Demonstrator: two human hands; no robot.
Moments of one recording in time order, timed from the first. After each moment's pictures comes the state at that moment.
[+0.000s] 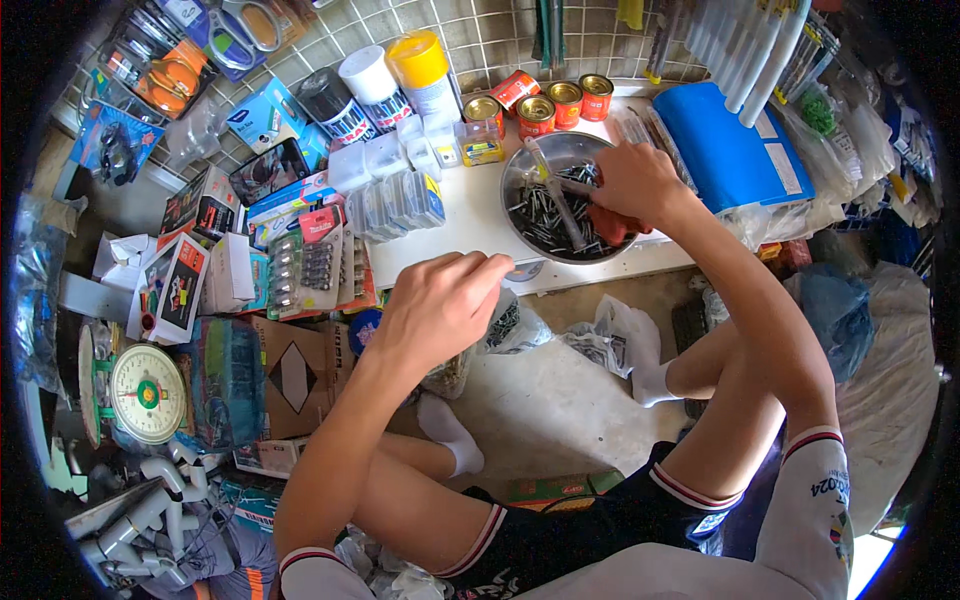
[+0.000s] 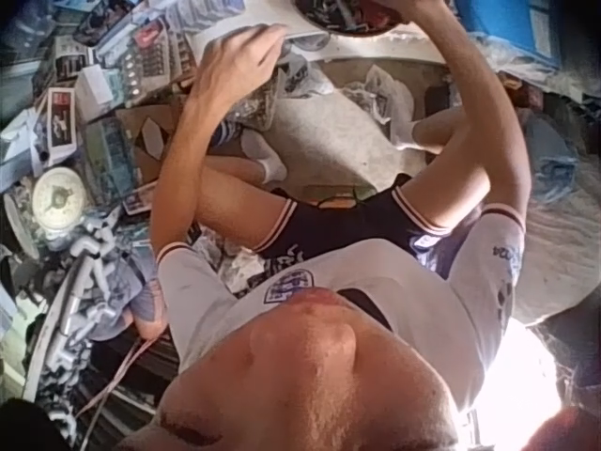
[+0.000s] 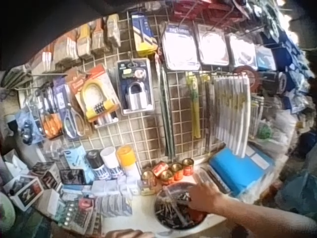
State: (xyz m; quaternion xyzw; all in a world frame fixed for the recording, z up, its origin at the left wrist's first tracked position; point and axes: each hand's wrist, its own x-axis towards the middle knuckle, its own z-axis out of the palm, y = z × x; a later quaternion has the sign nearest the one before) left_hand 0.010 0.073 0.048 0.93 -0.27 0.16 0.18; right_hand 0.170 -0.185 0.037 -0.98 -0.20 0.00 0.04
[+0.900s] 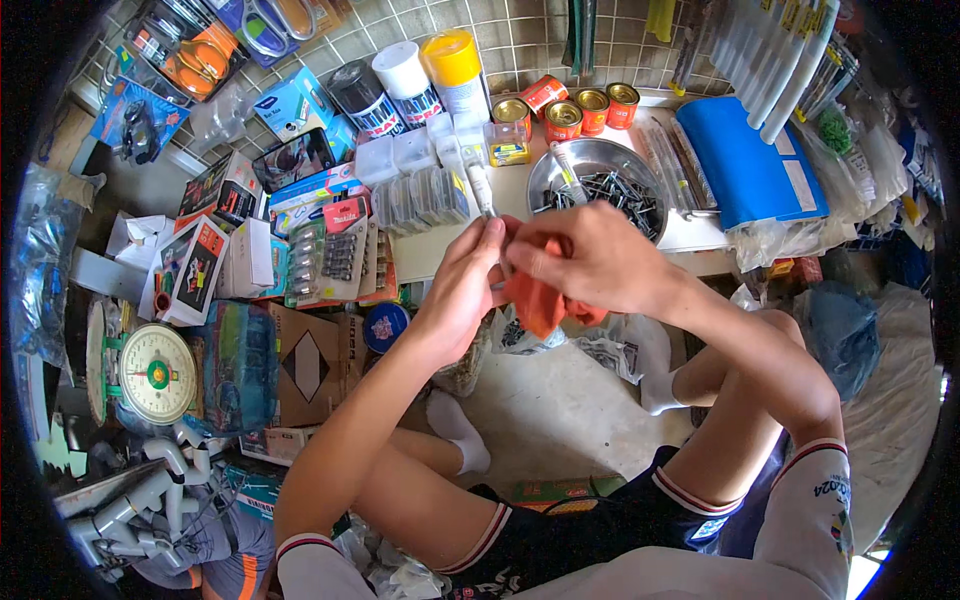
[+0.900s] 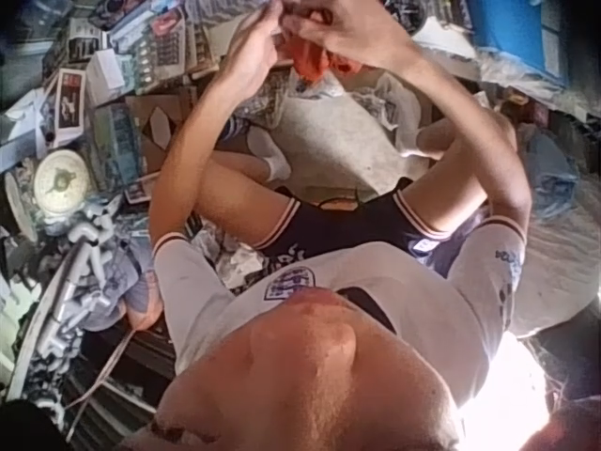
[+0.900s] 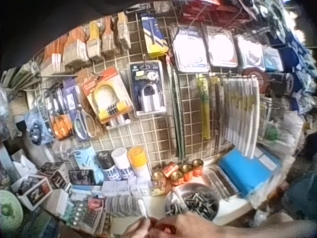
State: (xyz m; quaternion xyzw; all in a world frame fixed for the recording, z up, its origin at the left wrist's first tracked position) left_hand 0.019 0.071 0.041 0.59 0.04 -0.15 0.79; right_hand 0.075 -0.124 0.081 -0.85 -0.35 0.09 0.39
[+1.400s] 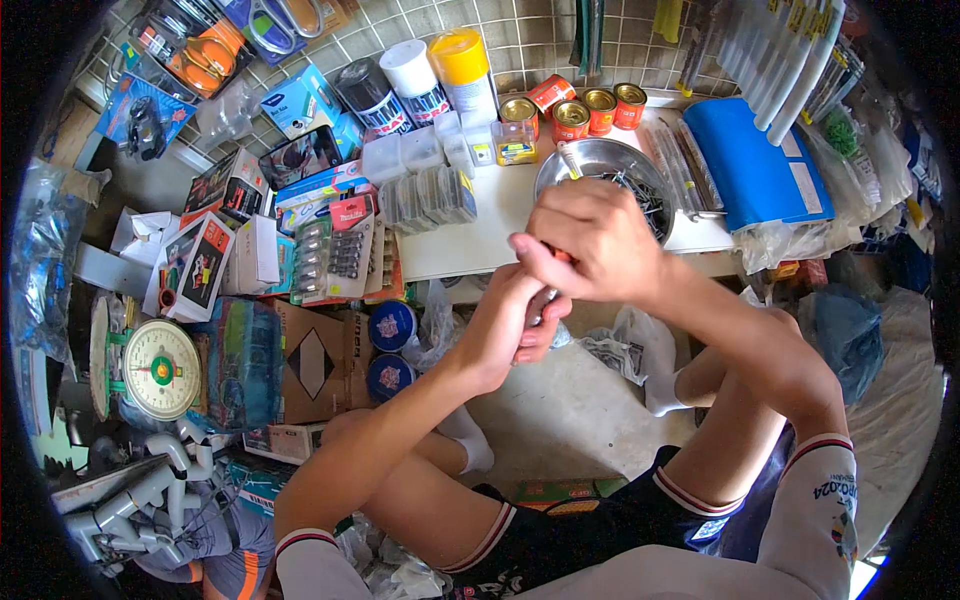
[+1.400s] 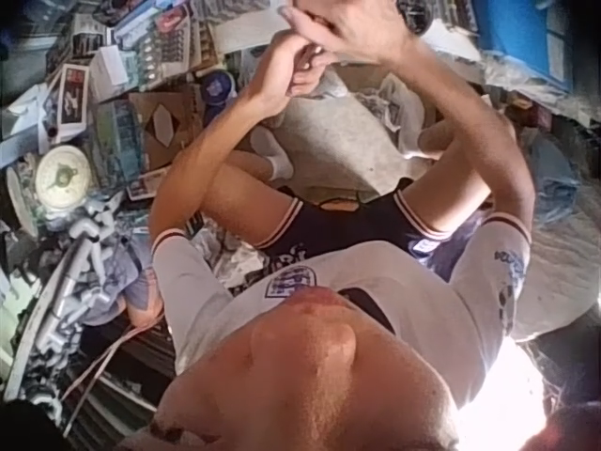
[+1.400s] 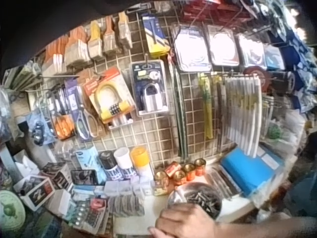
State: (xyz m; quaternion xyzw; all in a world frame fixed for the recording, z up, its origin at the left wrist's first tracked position) left_hand -0.007 0.050 0.048 0.52 0.04 -0.28 0.80; right_hand 0.091 -0.109 0.066 -0.72 -0.53 -0.28 0.34
